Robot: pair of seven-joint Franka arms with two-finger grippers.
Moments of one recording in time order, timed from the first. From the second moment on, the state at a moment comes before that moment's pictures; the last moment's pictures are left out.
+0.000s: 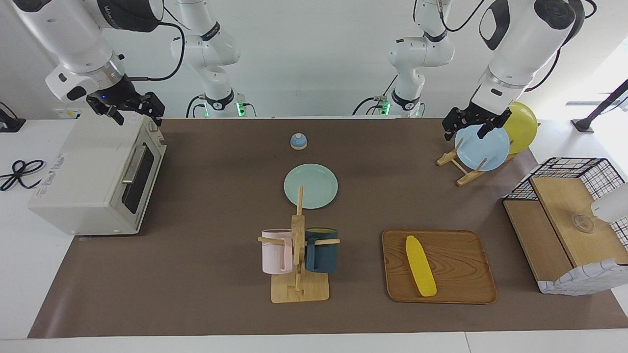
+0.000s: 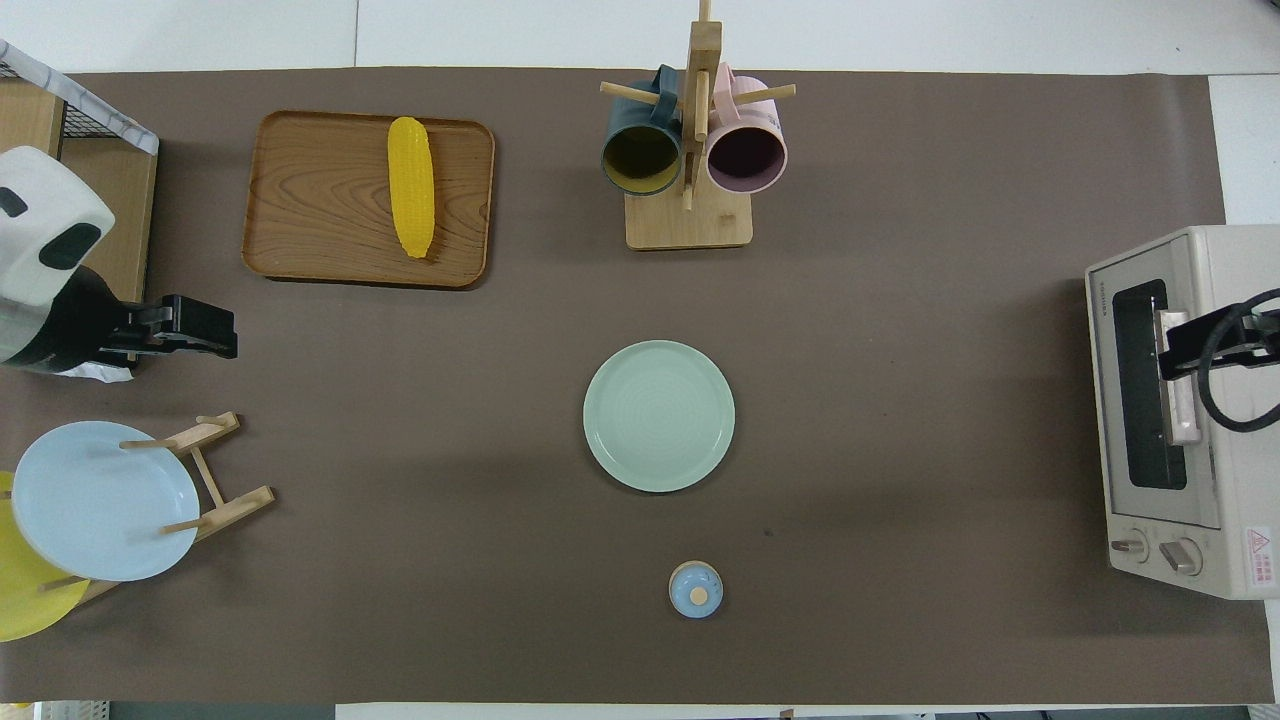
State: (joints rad) left arm -0.06 -0.09 -0.08 -1.76 -0.03 1.63 -0.14; right arm 0.01 -0.03 -0.08 -1.61 -0.04 1.41 -0.04
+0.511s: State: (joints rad) left arm -0.06 -0.06 -0.07 -1.65 -0.02 1.52 -0.14; right arm 0.01 -0.03 -0.08 -1.61 -0.04 1.41 -0.04
